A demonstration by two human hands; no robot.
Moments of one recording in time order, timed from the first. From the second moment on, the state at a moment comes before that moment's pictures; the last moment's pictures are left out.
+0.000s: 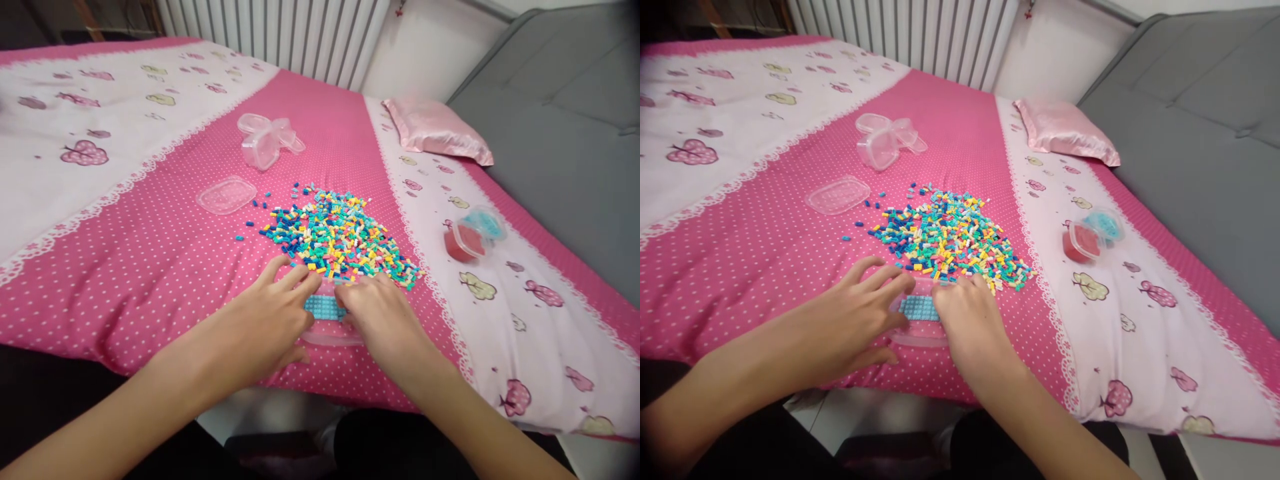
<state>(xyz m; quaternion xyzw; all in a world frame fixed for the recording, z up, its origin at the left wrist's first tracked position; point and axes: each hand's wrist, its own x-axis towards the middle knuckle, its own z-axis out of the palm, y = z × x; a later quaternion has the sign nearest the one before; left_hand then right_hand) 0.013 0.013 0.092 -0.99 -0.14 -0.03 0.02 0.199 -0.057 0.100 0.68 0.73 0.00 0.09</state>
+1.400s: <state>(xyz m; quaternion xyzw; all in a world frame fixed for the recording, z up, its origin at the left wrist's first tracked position) -0.006 0.024 0.106 -0.99 -0.13 -0.08 -0.05 0.199 -0.058 0.109 0.70 0.71 -0.03 0.05</state>
